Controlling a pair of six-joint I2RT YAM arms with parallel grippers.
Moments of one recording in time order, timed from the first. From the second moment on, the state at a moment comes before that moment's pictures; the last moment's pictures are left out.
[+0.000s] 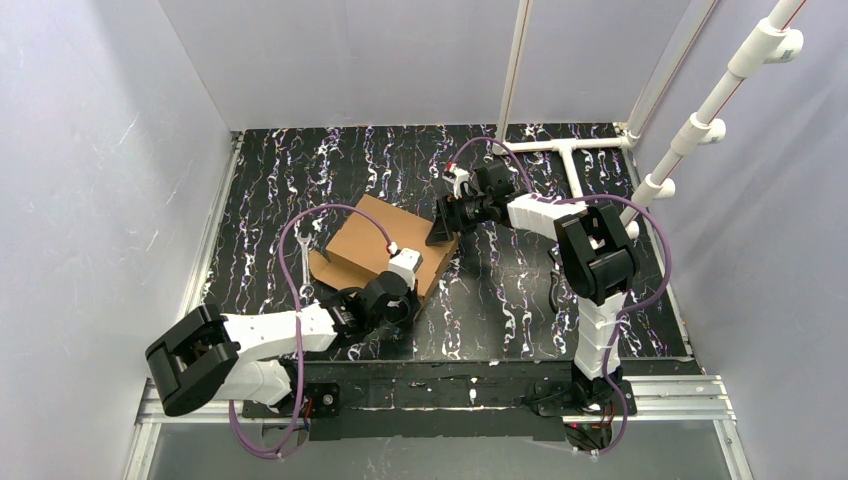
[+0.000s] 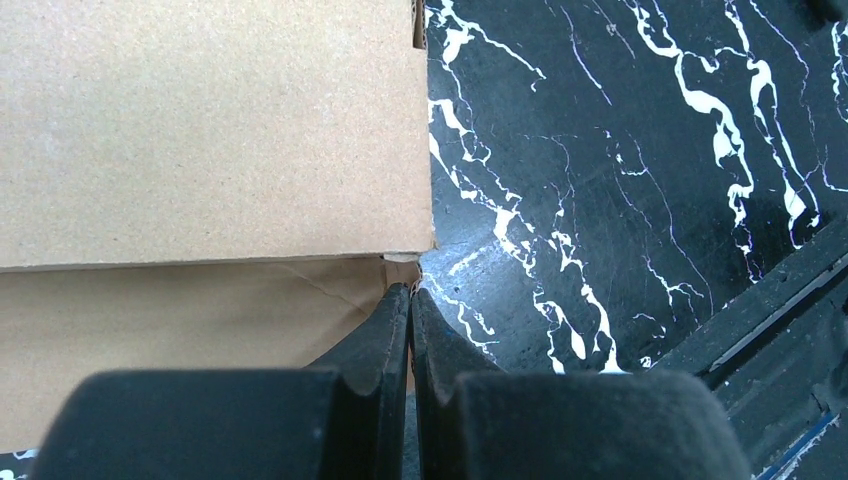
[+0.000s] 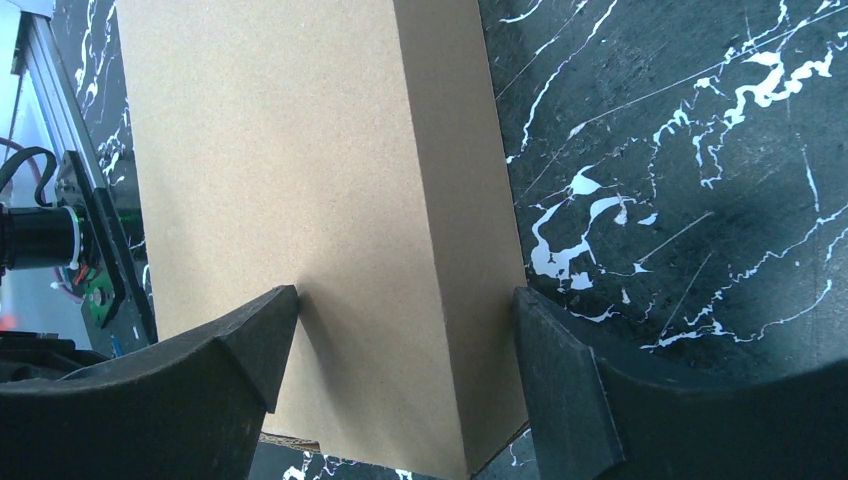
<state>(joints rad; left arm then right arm) -1.00 1.25 0.49 0.11 -0.22 -0.48 0.48 2.01 1.29 -0.10 -0.76 0.13</state>
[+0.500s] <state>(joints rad) -1.00 1.27 0.59 -0.08 -0.29 -0.56 0.48 2.01 1.29 -0.10 -0.76 0.15</state>
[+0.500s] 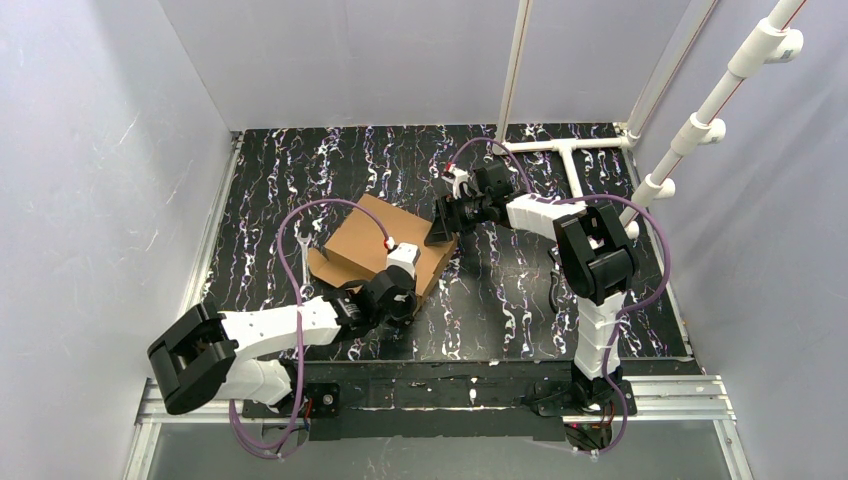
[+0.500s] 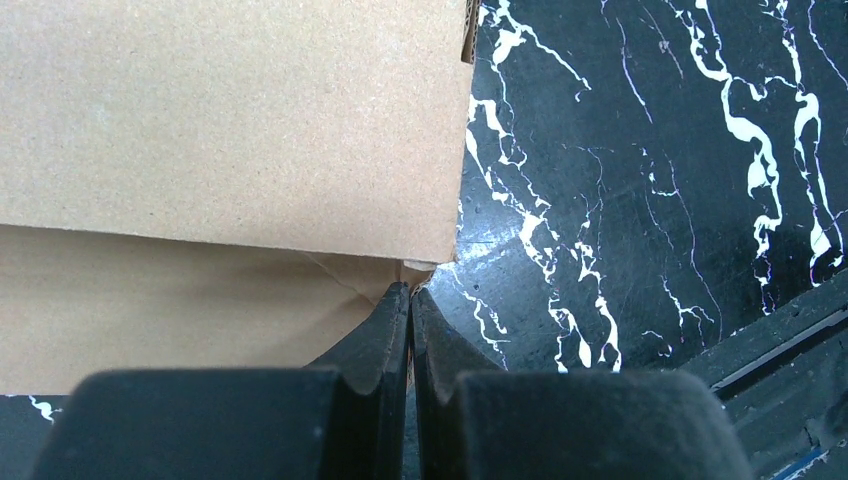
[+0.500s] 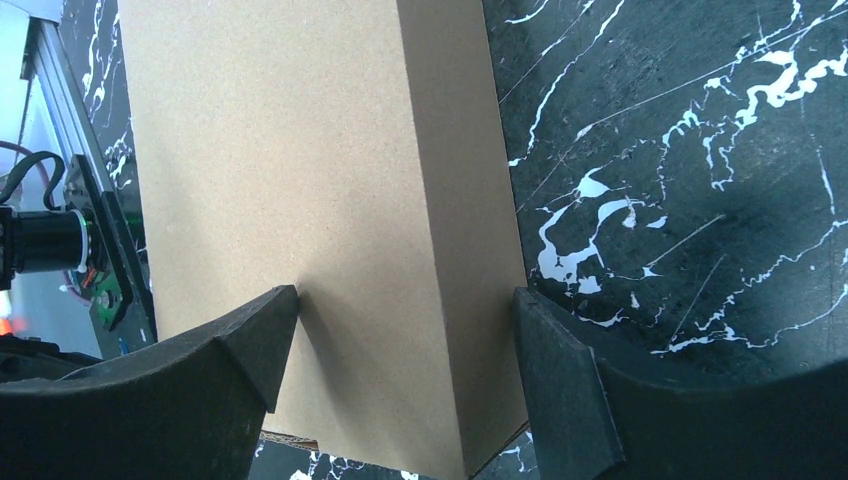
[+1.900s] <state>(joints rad) -1.04 1.28 0.63 -0.13 -0.37 -0.65 0.49 2.01 1.25 0.02 -0.77 0.21</state>
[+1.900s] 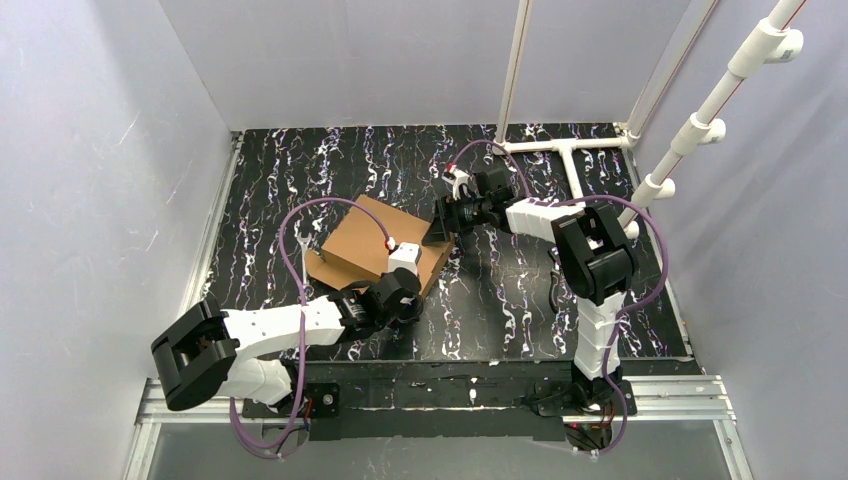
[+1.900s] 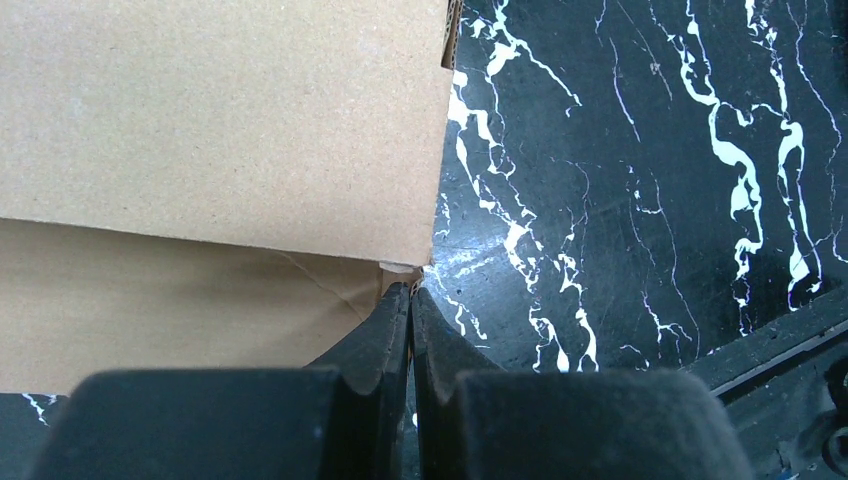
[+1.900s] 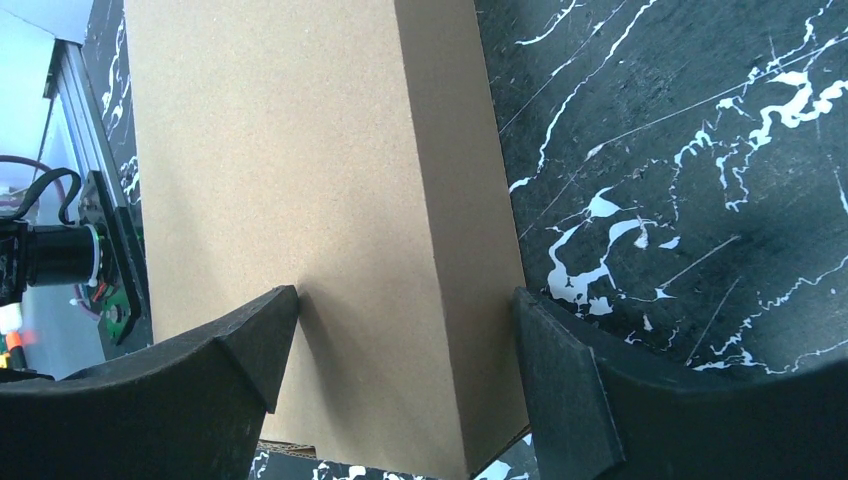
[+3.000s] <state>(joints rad) -1.05 1.26 0.60 -0.11 -0.50 -0.81 0.51 1.99 1.14 0.24 -0.70 0.32</state>
